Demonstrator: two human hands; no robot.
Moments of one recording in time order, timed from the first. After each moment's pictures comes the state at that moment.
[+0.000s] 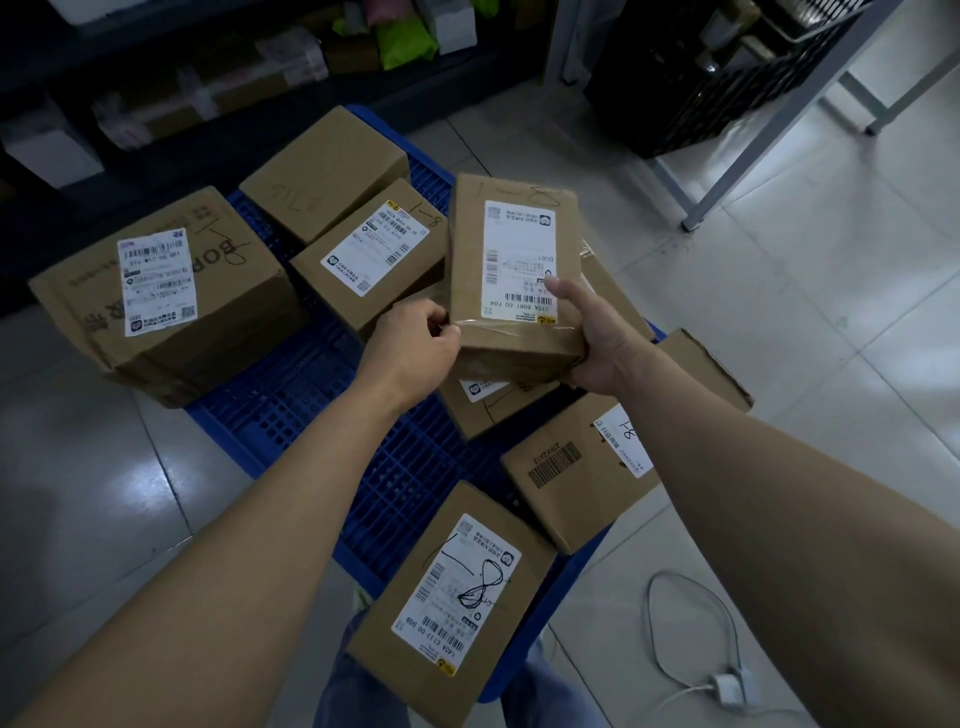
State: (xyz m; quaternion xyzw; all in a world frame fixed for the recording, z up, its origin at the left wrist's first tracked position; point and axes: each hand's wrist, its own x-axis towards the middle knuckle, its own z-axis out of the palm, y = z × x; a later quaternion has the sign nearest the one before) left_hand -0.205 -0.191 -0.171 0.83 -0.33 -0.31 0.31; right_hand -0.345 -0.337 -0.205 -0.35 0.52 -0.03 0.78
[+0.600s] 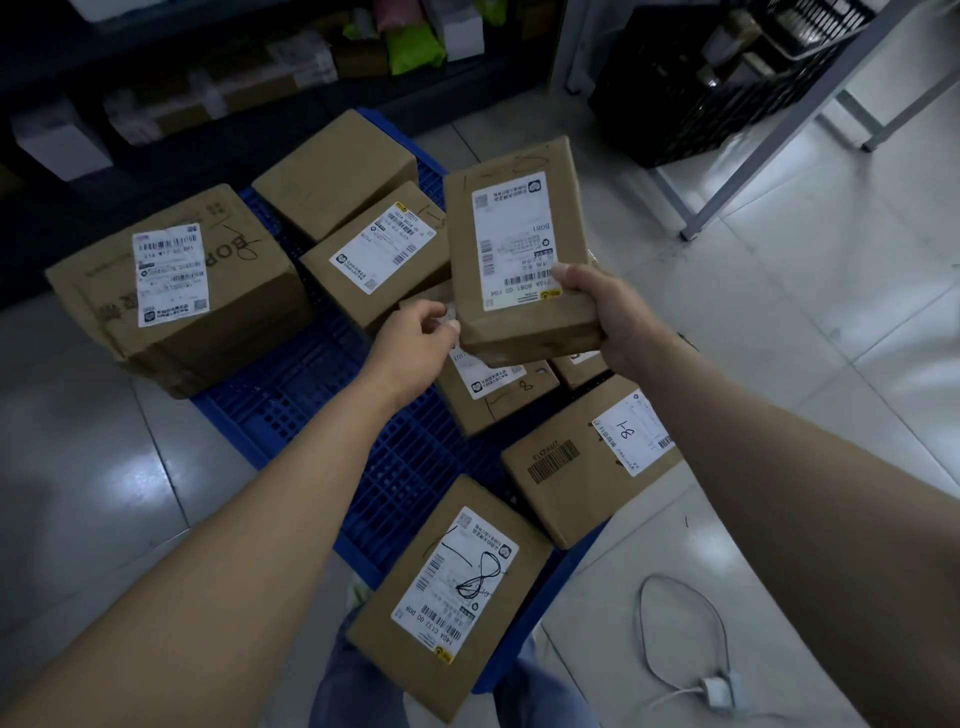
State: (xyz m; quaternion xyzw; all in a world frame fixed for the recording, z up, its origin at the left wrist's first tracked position) left_hand -0.202 -0.185 -0.178 0.81 -0.27 -0.37 0.37; right_hand -0.341 -0.351 -0.192 -0.50 0.52 -0.09 0.69
